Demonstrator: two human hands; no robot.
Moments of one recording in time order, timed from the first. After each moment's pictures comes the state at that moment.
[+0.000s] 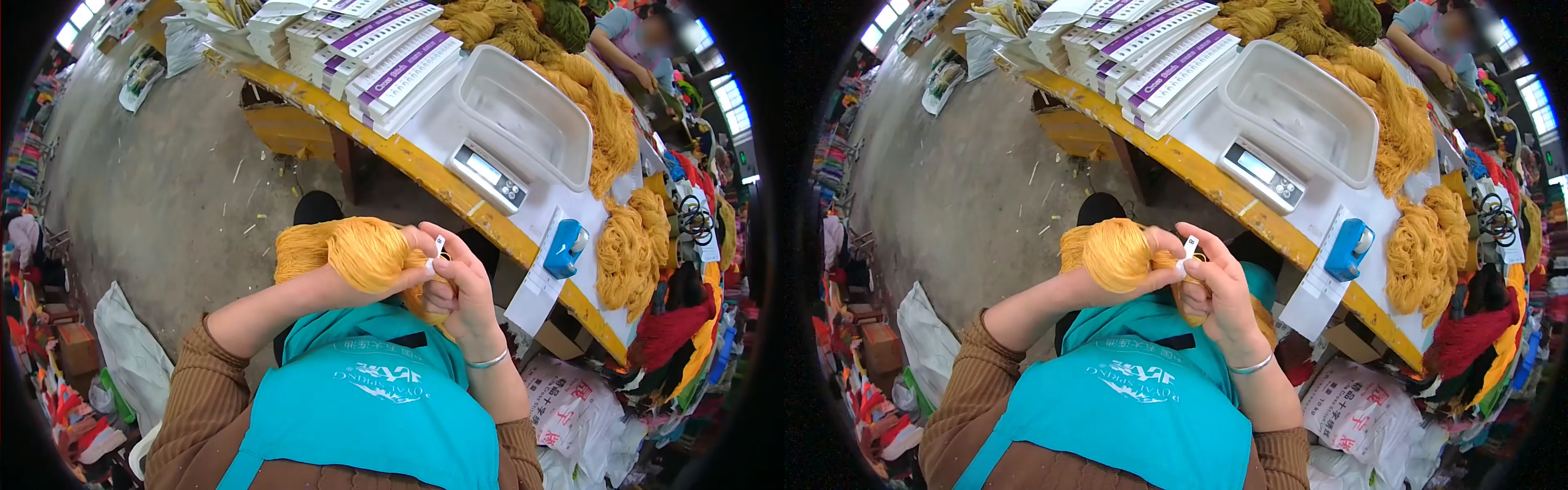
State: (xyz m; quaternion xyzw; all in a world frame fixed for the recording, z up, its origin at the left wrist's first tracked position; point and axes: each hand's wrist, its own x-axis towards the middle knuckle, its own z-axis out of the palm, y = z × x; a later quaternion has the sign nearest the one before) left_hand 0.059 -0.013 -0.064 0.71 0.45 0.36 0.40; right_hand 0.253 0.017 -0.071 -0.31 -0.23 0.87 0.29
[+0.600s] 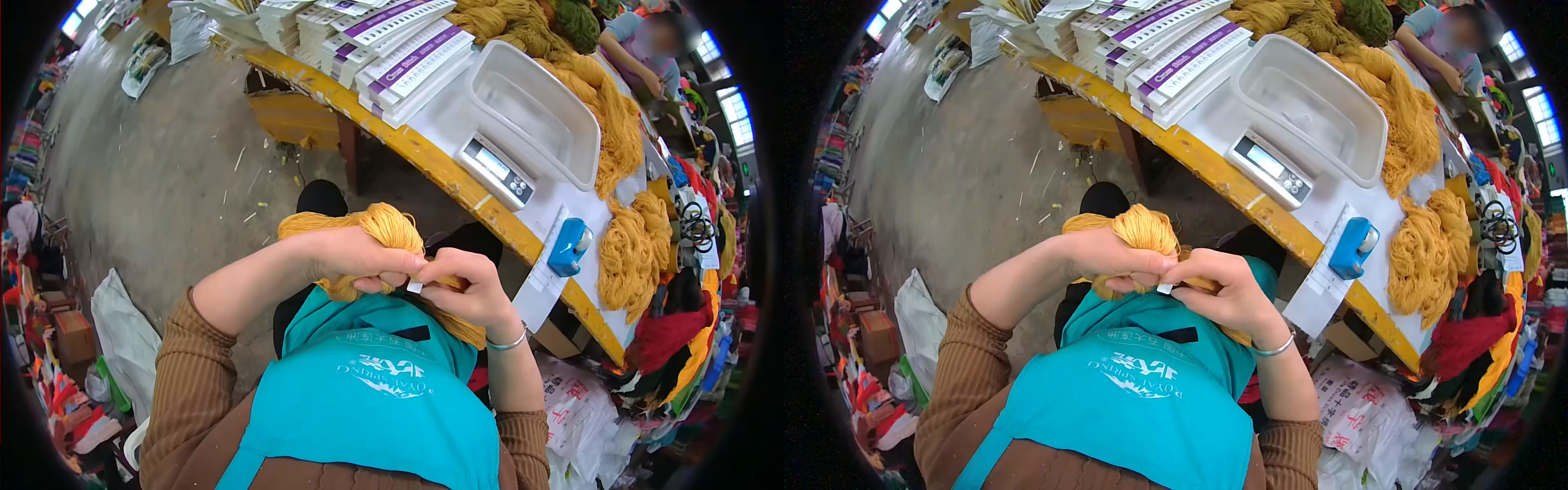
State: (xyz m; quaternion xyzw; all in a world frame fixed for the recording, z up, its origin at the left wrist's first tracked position) left_hand 0.036 -0.002 -0.067 0.34 0.36 0.20 0.85; right_hand 0.266 0.033 -0.071 -0.19 -0.68 0.67 0.25
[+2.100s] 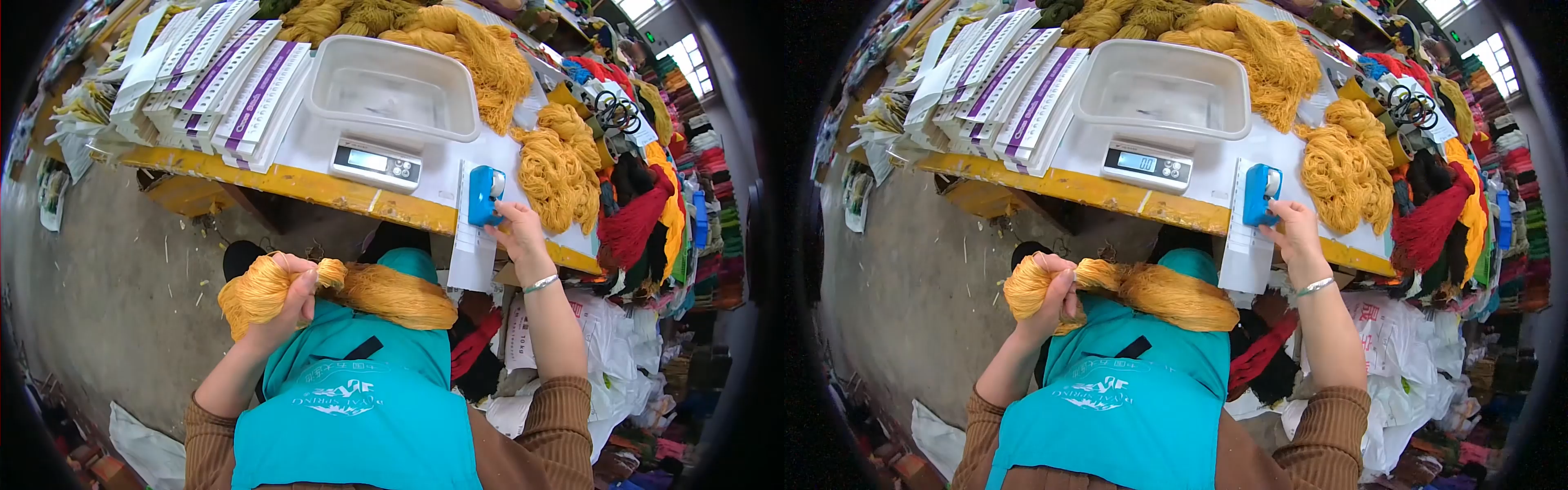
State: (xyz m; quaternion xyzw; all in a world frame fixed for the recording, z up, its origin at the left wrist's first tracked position) left_hand 0.066 -0.017 -0.101 0.46 0.43 0.52 0.58; right_hand 0.461 0.094 -0.098 -0.68 -0.25 0.53 0.45
